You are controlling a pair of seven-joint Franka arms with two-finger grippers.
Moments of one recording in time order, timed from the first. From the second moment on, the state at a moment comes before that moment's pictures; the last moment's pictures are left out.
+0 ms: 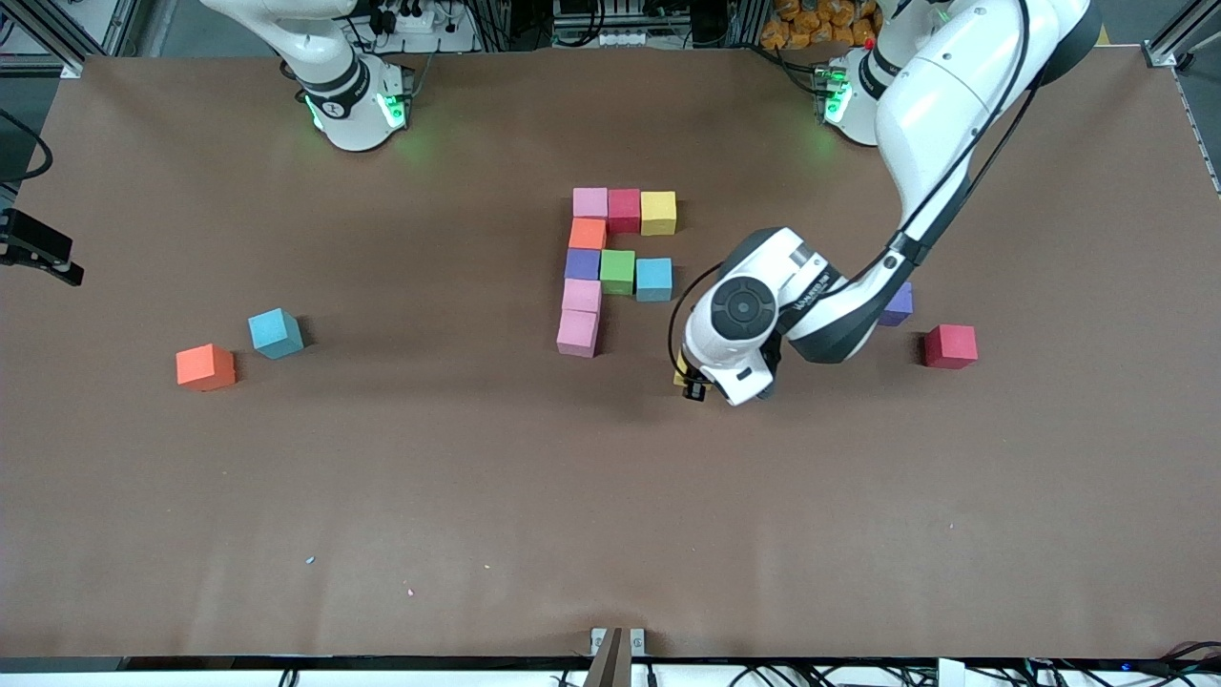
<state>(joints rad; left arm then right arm) -0.14 0.78 -0.62 -1.52 0.35 2.08 -2.20 -0.07 0.06 -0.07 -1.48 0.00 1.60 -0.24</state>
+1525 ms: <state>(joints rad) -0.42 0.84 -0.47 -1.48 0.35 2.24 -2.45 -0.07 0.06 -0.07 -1.48 0.00 1.60 -0.24</state>
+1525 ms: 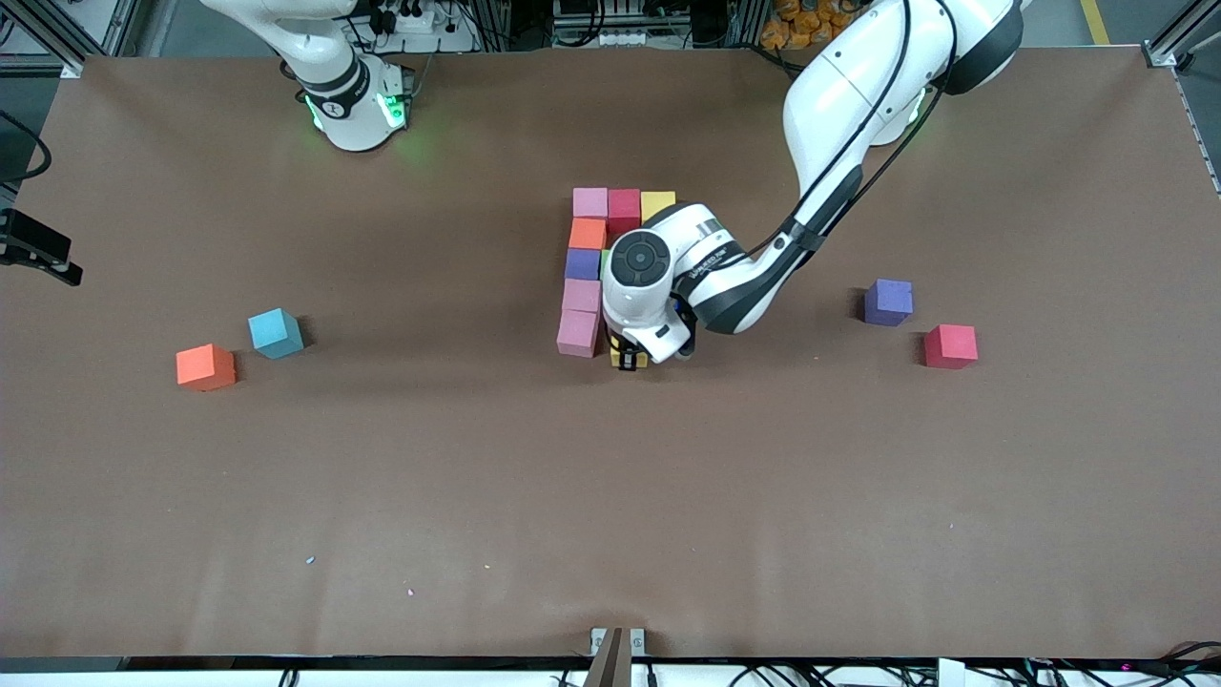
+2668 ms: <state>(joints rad) -0.44 0.87 -0.46 -1.48 0.35 2.29 -2.45 -0.07 0.06 -0.07 -1.48 0.00 1.60 -0.24</state>
